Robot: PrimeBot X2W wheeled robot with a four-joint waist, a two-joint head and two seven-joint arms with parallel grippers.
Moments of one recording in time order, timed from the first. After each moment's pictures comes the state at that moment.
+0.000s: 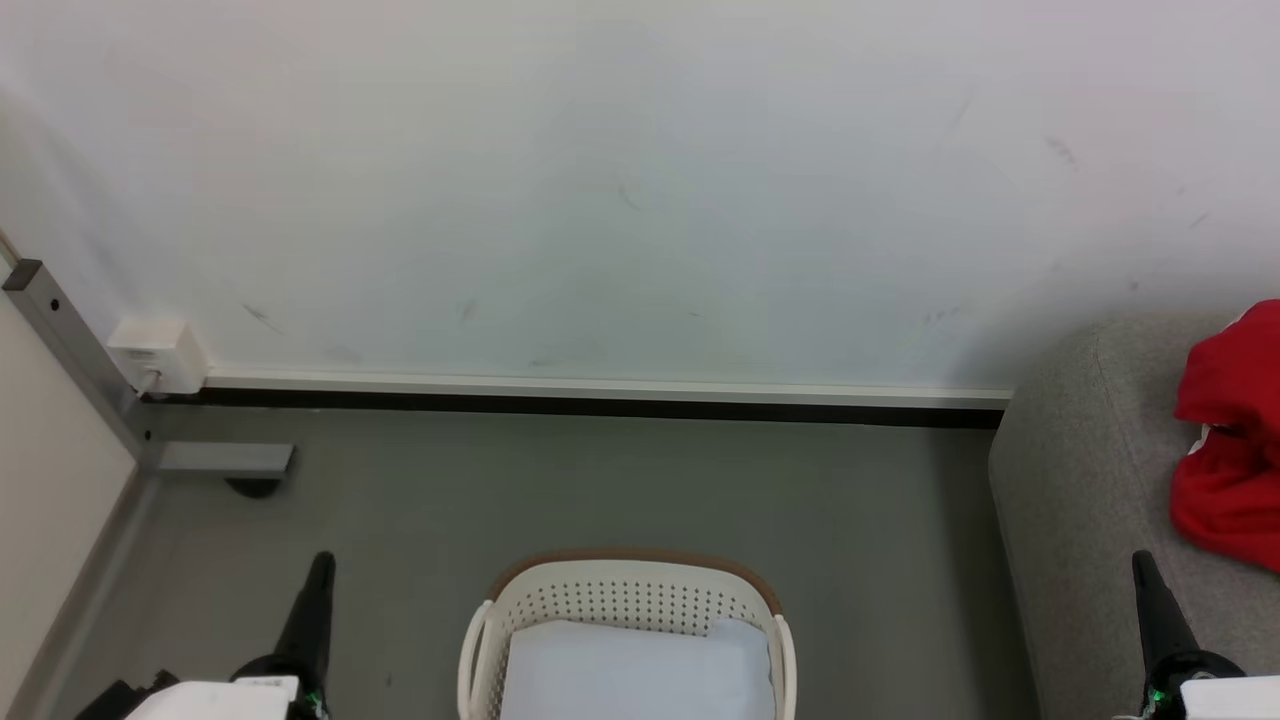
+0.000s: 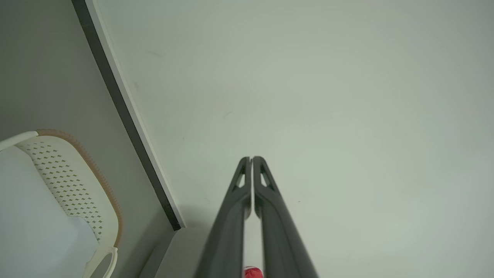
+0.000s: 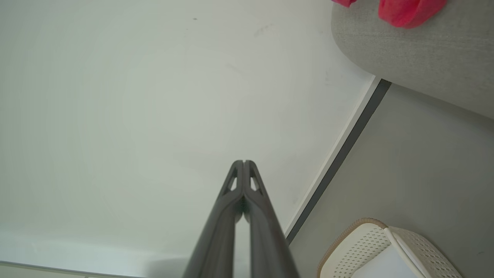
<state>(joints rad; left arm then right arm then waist) -0.08 0.06 0.08 0.25 -1.47 -0.11 0.07 -0.07 -0.04 -0.10 0.24 1.45 0.13 0.07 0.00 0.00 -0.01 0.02</state>
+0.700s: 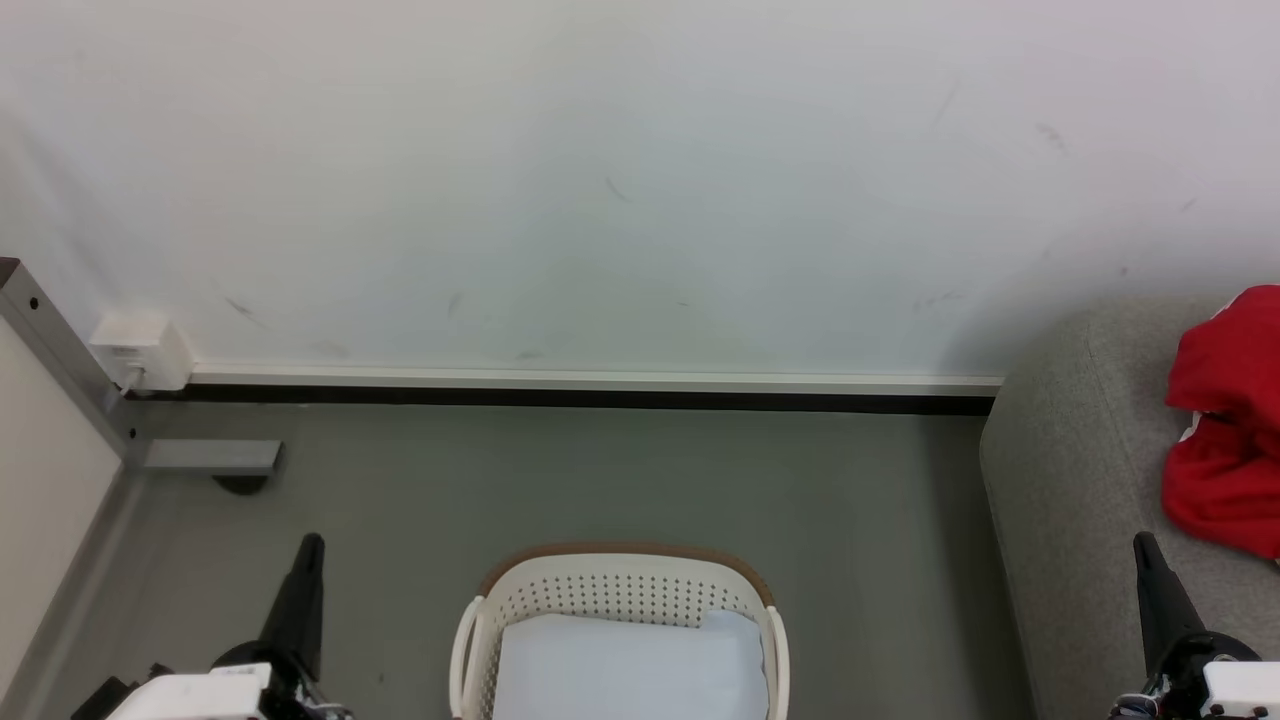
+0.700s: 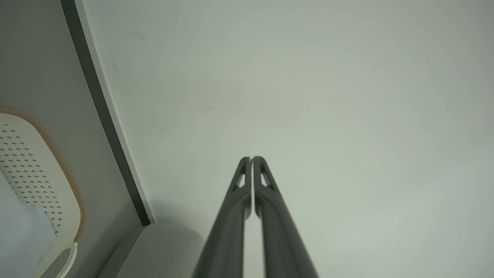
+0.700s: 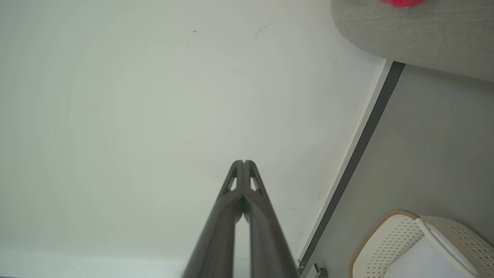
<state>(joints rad) -0.10 0.05 0.11 0.25 -1.60 -0.13 0.11 -0.10 -0.05 -0.11 0.24 1.60 0.13 0.11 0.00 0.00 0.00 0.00</state>
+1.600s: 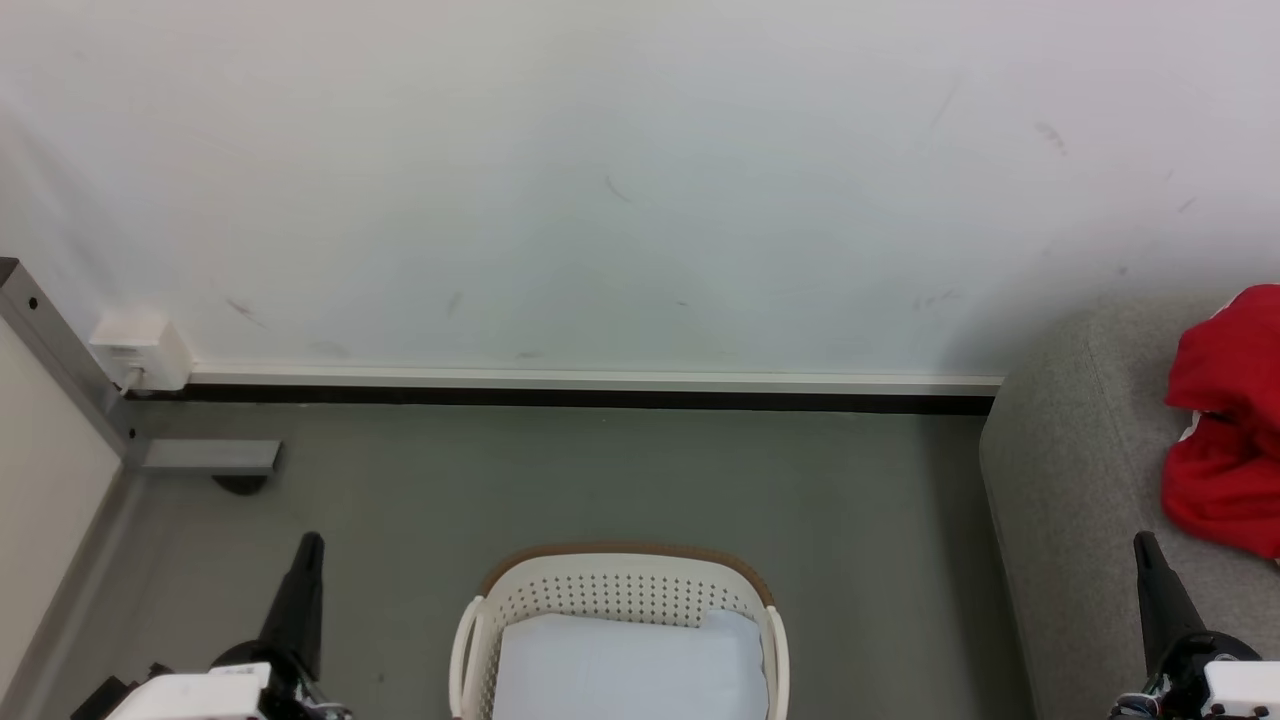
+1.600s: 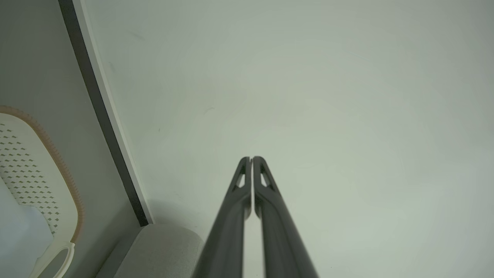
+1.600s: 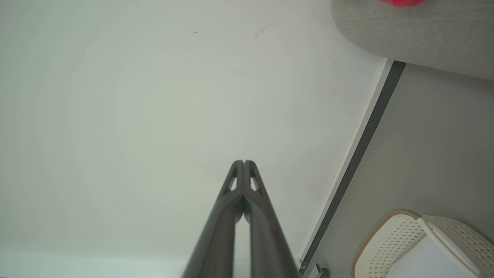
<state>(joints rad) -0.11 0.05 0.11 0.25 -1.61 -0.13 0.11 -0.10 -0.05 -0.11 0.24 1.61 0.13 0.11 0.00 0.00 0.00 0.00</state>
